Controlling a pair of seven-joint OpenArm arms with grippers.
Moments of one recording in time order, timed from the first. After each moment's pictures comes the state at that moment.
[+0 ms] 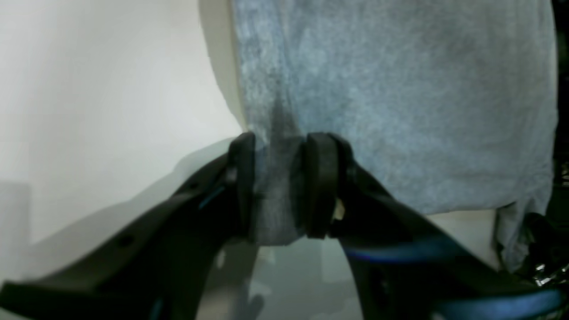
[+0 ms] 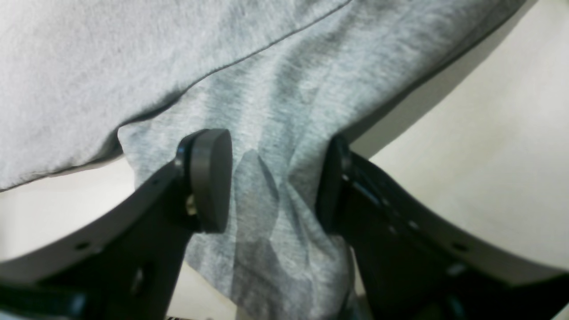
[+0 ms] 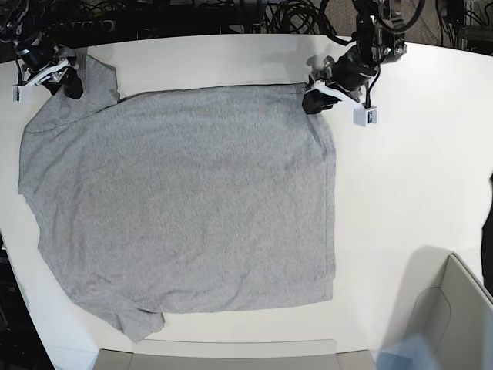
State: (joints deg) left arm 26.8 -5.7 -8.5 98.7 -42.3 -5.8 44.4; right arm -24.4 17.5 43.2 79.6 44.6 41.5 -44.2
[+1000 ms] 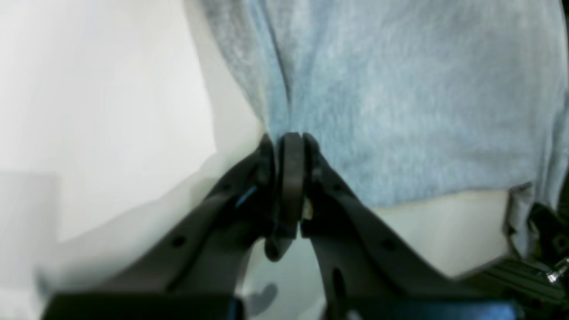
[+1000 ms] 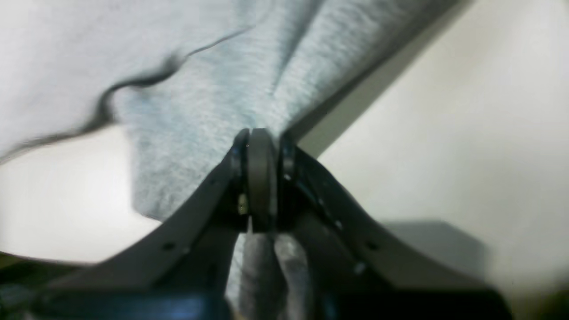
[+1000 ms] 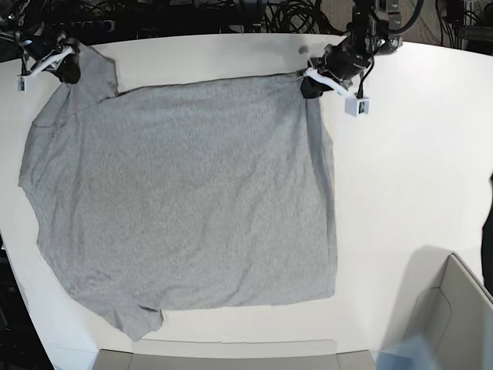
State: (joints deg) left arm 30.3 -6.8 -5.4 105.6 -40.2 -4.3 47.4; right arm -29.6 16.6 45.4 86.1 42.2 40.1 -47.5
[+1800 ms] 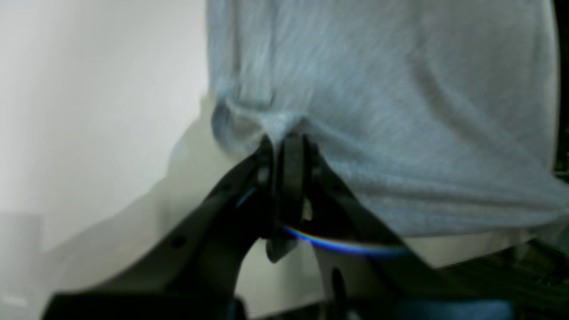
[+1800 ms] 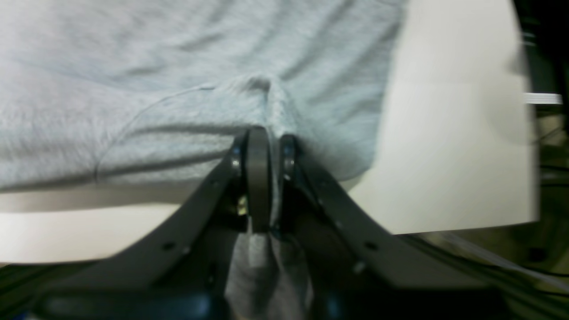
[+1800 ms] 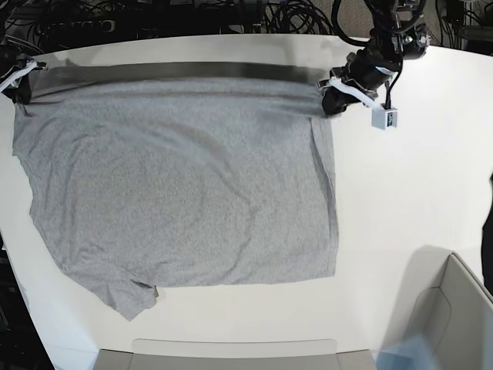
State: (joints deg) left arm 28.2 -3.9 -15.6 116.6 -40.8 -4.6 56.4; right arm -25.6 18.7 56.3 106.6 38.3 39.6 -60.4
